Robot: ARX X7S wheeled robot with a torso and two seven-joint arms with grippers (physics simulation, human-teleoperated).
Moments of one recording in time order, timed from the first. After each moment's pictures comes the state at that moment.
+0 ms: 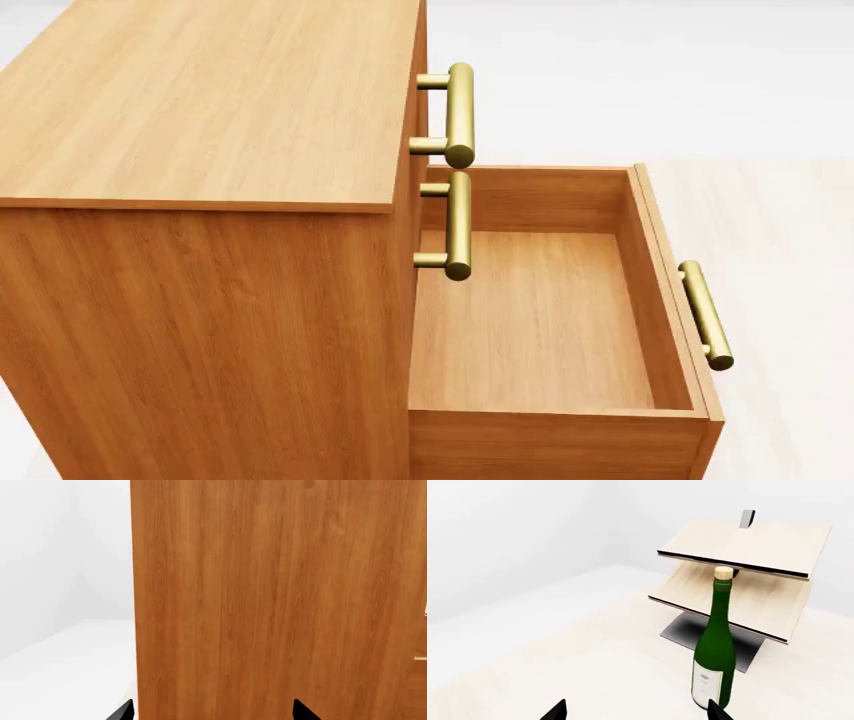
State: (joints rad) left arm 0.36 -0.35 0.28 0.32 -0.19 0.28 -0.39; right arm 0.73 0.40 0.33 -0.09 0.25 0.97 0.53
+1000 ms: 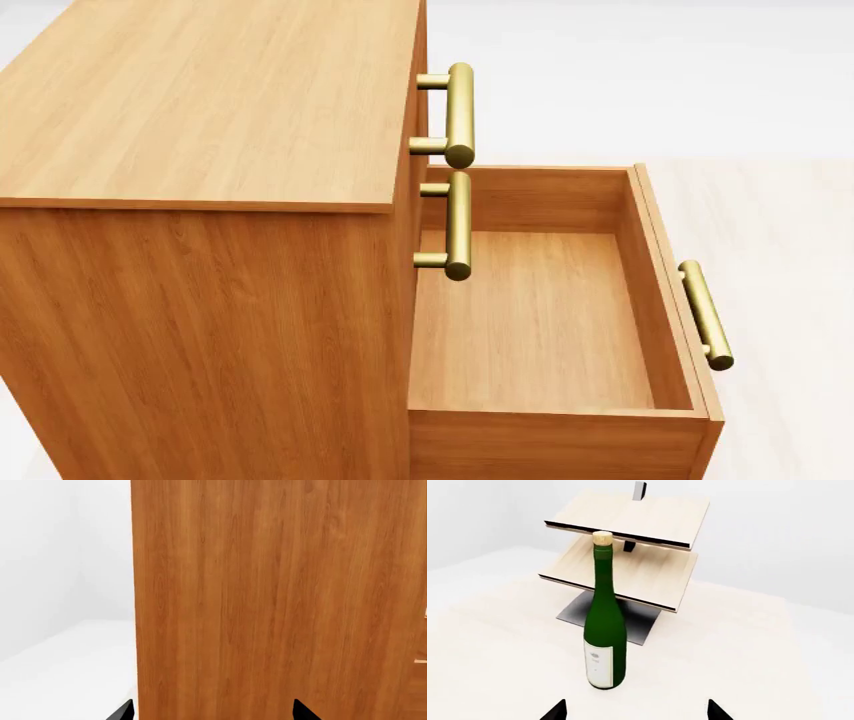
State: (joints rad) left arm 0.36 -0.36 0.29 0.33 -0.20 0.27 -0.41; right arm 0.69 0.42 0.41 0.04 0.14 0.92 0.70
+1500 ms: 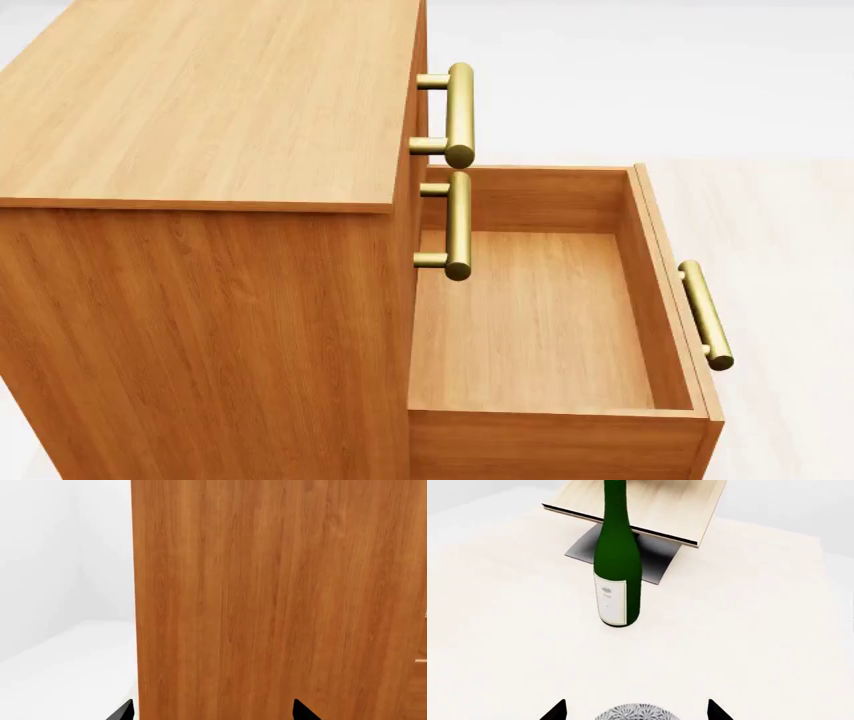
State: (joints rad) left arm 0.35 -0.37 0.30 0.32 -0.19 0.28 -0.41; right arm 0.72 0.41 0.49 0.14 0.20 1.03 0.67
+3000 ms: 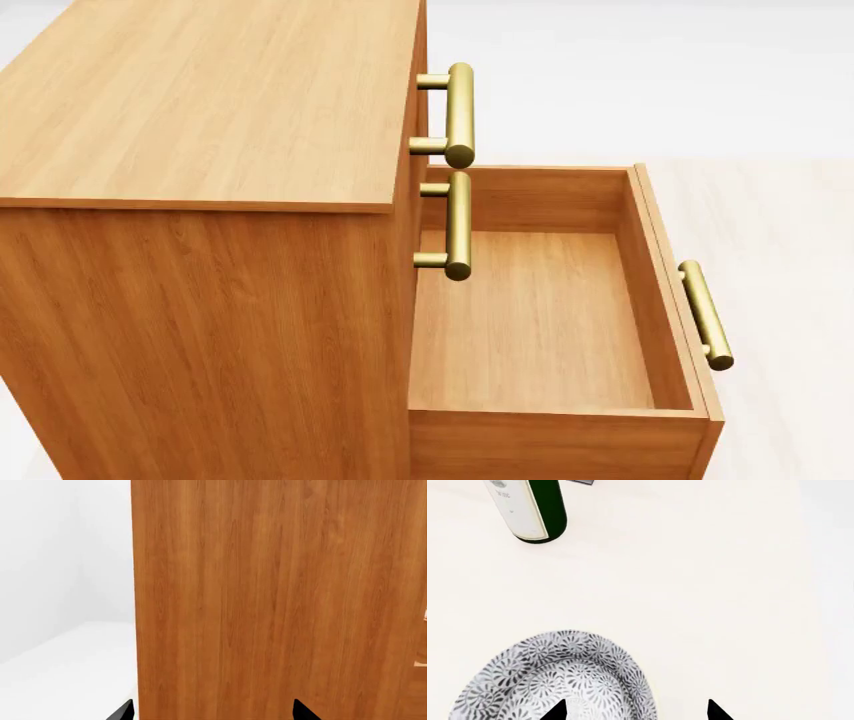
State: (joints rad) left arm 0.35 -0.39 0.31 0.35 -0.20 0.26 -0.44; right arm 0.75 0.40 0.71 0.30 0.21 1.11 0.80
